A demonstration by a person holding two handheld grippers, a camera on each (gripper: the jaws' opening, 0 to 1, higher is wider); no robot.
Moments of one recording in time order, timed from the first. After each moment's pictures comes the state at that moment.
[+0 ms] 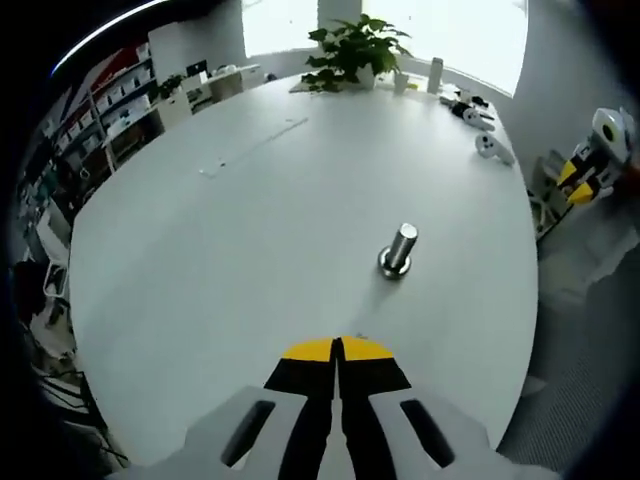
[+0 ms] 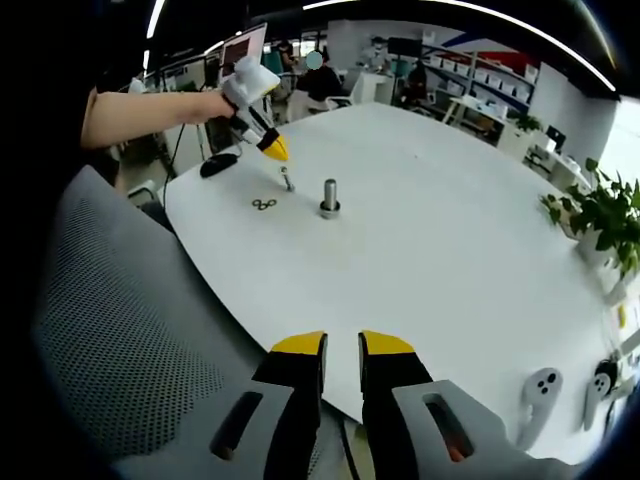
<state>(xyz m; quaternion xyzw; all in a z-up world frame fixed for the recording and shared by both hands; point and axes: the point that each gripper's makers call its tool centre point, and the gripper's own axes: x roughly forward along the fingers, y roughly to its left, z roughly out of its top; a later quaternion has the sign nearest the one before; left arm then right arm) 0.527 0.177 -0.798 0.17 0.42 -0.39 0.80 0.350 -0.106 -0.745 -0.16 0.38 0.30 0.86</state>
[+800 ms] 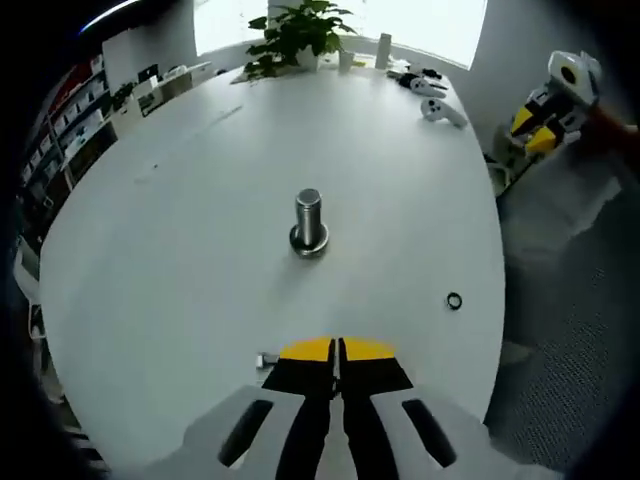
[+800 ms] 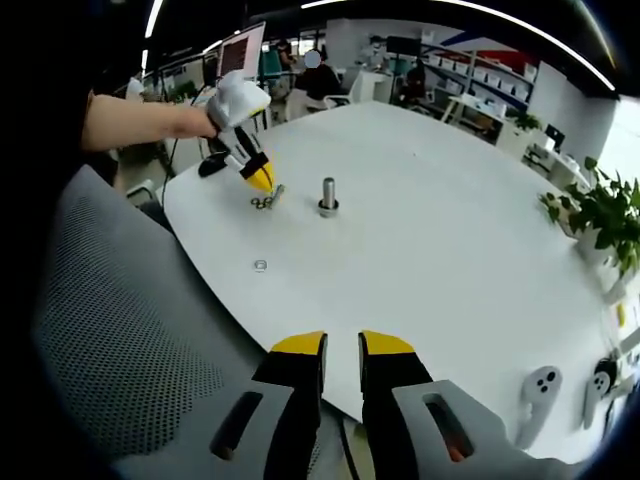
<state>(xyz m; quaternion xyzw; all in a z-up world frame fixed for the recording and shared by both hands) 0.450 0.122 -0.828 0.22 0.42 -0.49 0.73 0.350 -0.108 -0.746 -0.16 0.38 0.29 0.86</state>
